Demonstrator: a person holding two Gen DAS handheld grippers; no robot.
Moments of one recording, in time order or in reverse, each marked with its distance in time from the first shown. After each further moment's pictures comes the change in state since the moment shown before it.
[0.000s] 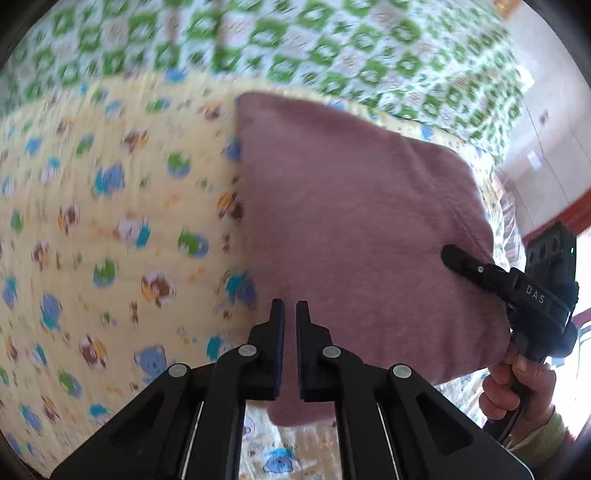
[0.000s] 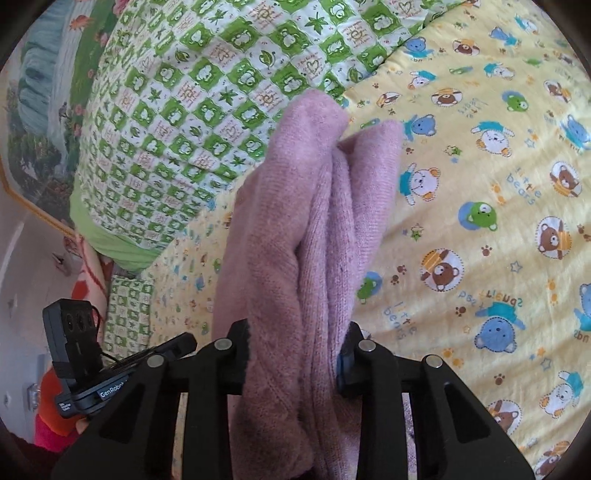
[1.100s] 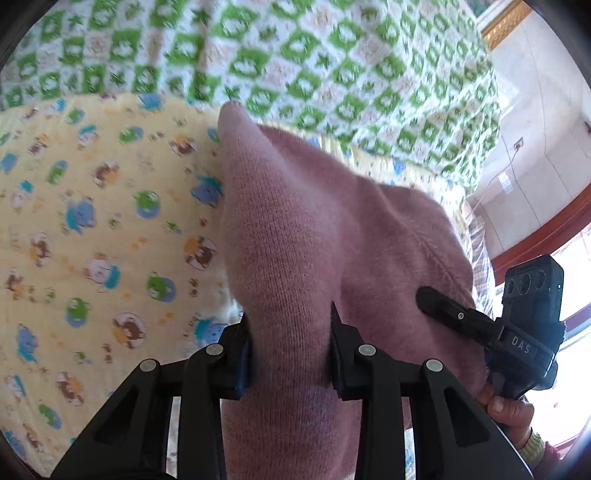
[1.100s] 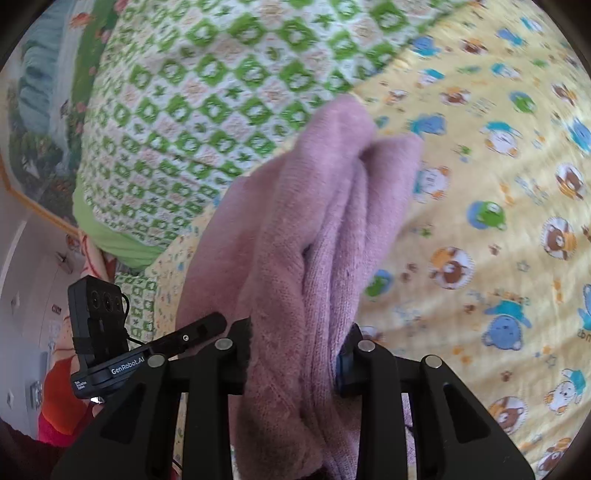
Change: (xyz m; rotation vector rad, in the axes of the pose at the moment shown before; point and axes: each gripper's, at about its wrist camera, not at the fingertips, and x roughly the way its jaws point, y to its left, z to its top) left arm -0.008 -0.016 0.037 0.001 -0.109 -0.129; right arm 0.000 0.014 0.002 -0.019 0.015 0.038
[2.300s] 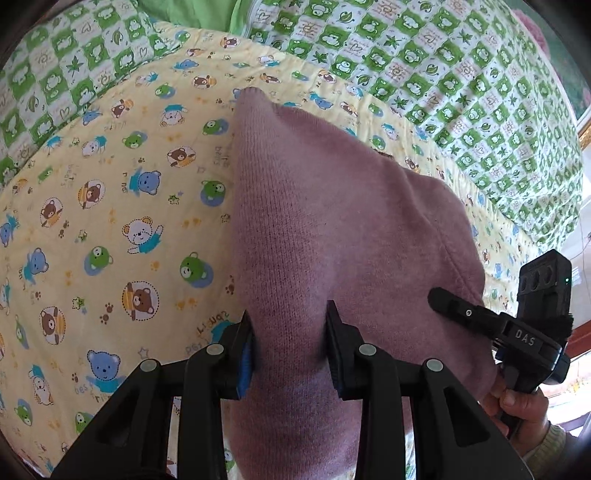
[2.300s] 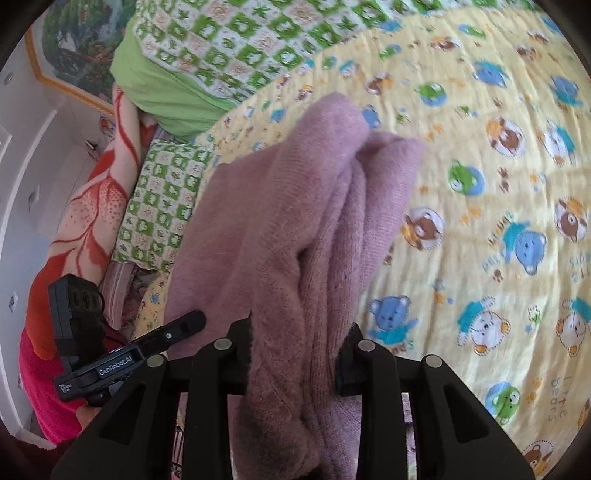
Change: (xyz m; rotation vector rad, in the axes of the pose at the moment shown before) left arm -0.163 0.223 -0.136 -0.316 -0.110 0.313; right arm 0.179 0.153 -0.112 -0.217 0.346 0.147
